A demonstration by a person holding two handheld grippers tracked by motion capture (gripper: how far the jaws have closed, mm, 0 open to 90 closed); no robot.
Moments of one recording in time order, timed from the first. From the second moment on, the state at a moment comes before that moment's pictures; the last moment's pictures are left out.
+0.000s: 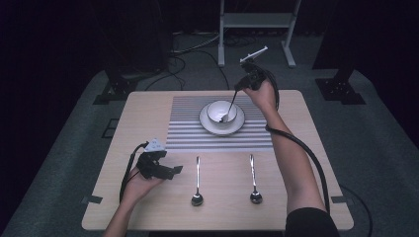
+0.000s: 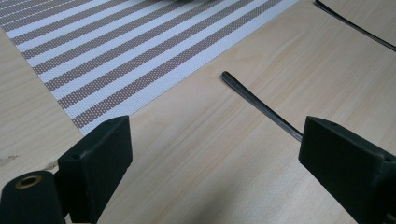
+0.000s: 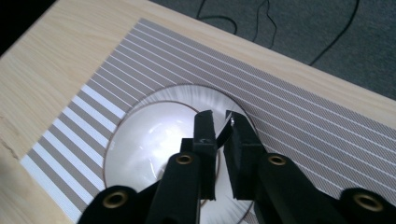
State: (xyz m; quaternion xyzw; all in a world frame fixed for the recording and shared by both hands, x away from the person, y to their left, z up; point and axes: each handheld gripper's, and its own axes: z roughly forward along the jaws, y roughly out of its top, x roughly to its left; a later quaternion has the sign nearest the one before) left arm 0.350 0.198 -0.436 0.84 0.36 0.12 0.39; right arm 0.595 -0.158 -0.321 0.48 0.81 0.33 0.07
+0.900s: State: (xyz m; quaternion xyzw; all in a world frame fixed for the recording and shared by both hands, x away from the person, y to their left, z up) left arm 0.351 0.196 -0.438 0.84 0.36 0.12 0.39; right arm 0.594 -0.195 -0.328 0.51 0.80 0.31 0.07
